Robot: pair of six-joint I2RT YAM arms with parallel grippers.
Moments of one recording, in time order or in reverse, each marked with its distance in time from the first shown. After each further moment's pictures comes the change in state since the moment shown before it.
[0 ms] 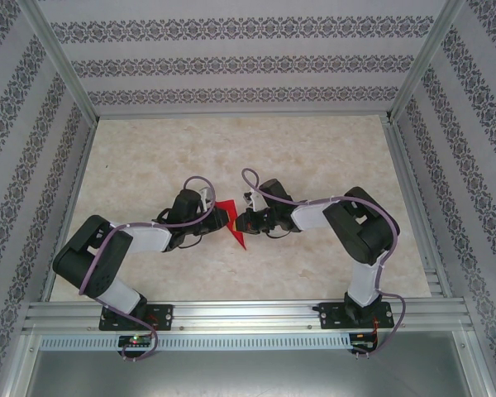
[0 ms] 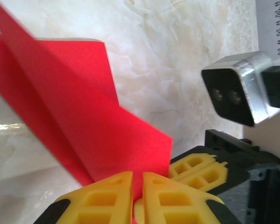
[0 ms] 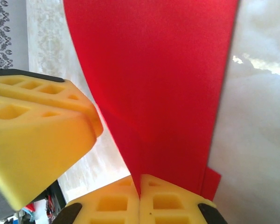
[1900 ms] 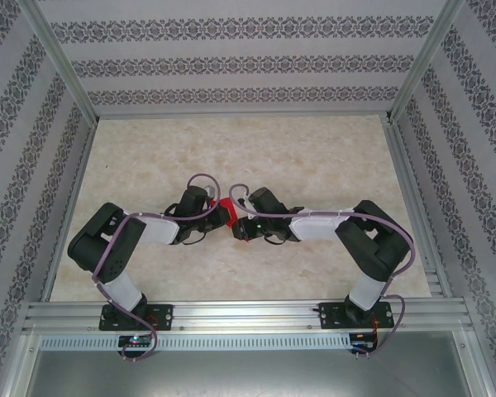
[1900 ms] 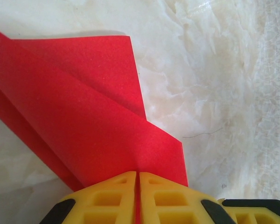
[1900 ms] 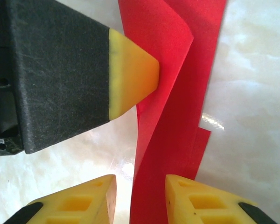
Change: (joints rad) left arm 0.000 0.129 0.083 -0.032 -0.054 -0.032; right arm 0.145 -0.145 -0.021 -0.156 0.411 -0.239
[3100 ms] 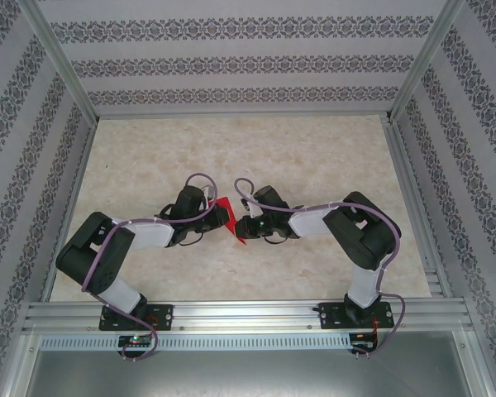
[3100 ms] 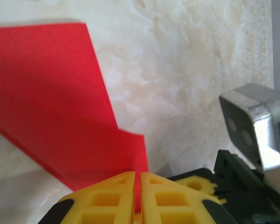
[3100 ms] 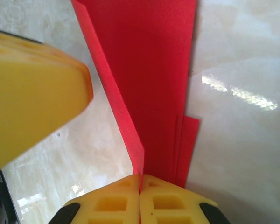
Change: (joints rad) left arm 0.000 -0.103 -0.032 -0.052 0.038 0.039; right arm -0.073 0.108 -0.012 0.125 -0.221 0.134
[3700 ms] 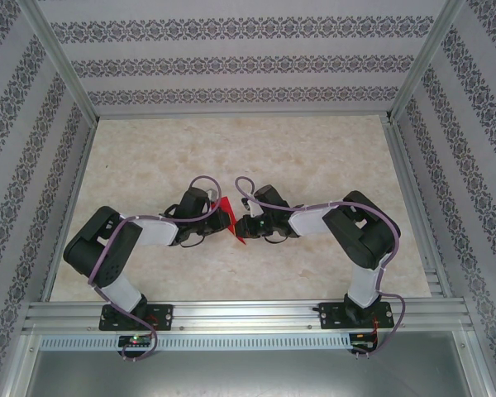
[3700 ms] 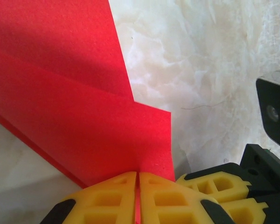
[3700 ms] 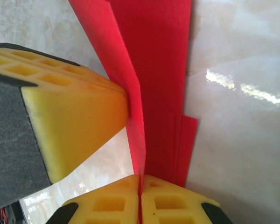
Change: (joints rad) left arm -0.013 0.064 0.029 -0.032 -0.005 0.008; right arm -0.006 0.007 0.008 -0.005 -0.021 0.016
